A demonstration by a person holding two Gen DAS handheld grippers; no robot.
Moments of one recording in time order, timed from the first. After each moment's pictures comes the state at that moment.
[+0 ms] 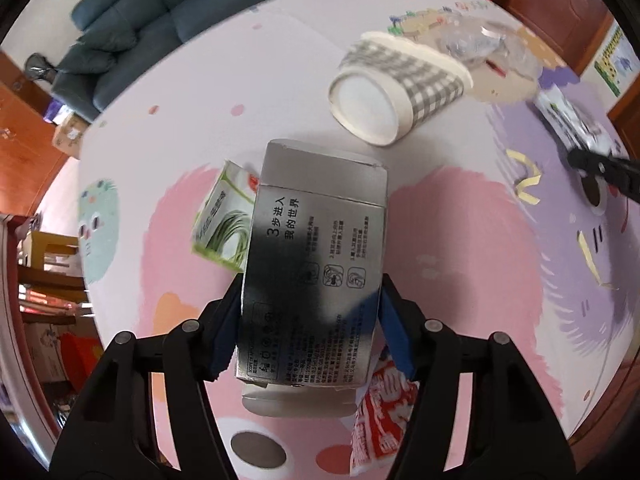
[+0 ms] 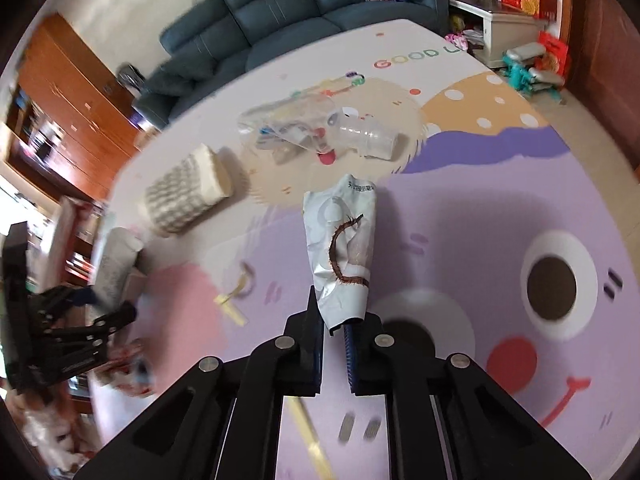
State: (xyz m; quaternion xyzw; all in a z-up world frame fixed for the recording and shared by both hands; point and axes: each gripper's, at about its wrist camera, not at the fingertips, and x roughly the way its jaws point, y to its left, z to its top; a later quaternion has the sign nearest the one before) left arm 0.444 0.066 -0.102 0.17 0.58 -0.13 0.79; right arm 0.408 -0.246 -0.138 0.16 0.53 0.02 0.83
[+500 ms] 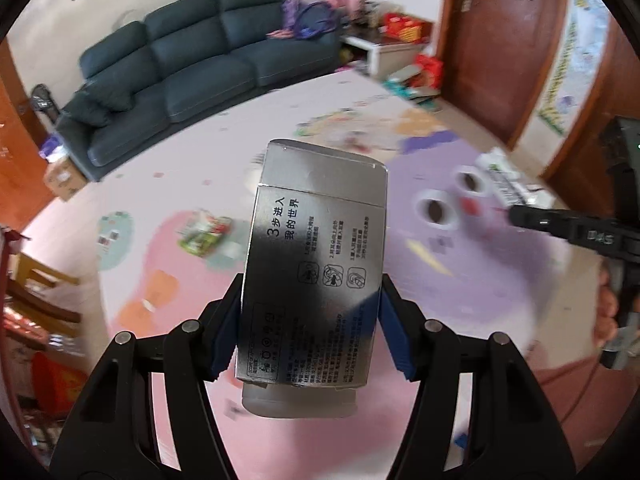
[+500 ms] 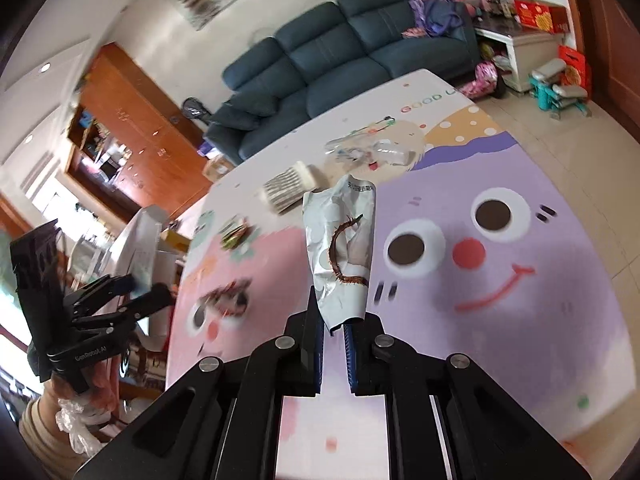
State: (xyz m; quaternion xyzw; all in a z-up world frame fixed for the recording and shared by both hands) left arm 0.281 0.039 0.038 0.11 0.46 -0.21 0.86; right arm 0.244 -0.265 -0.037 0.21 0.45 0.11 0.86
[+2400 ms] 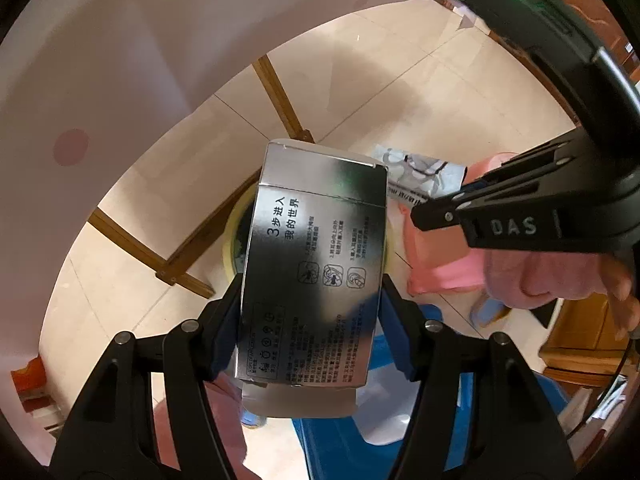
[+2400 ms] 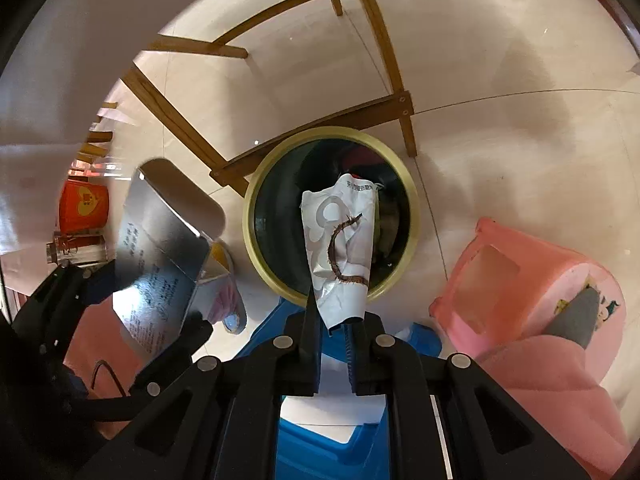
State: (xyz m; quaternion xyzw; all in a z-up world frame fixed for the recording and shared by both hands) left arm 0.012 -0.081 -0.344 0.19 0.58 -0.28 0.74; right arm 0.039 -0.233 -0.417 0.15 0.72 0.03 0.67
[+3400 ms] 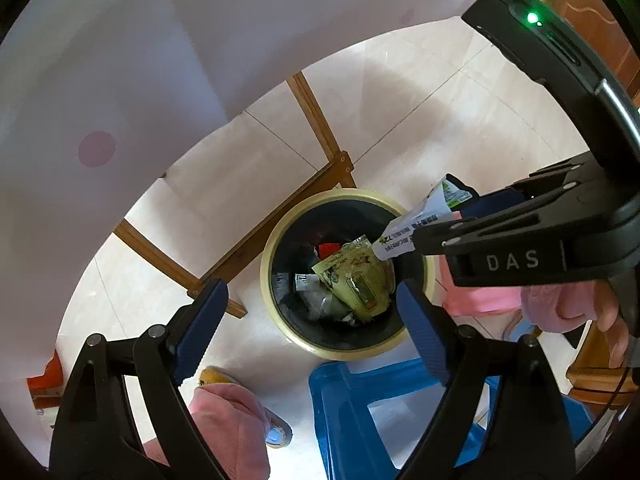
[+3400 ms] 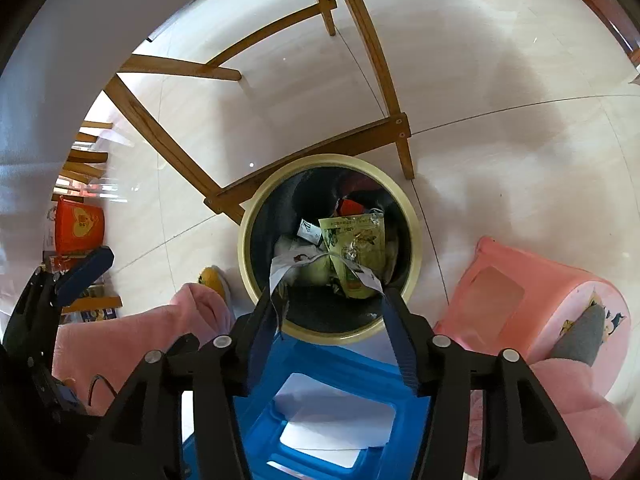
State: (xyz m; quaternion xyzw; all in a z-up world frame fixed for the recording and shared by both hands) left arm 0.027 -0.074 -0.347 0.20 0.54 -0.24 0.78; right arm 0.051 -0.235 -0.417 0.16 0.69 0.01 0.71
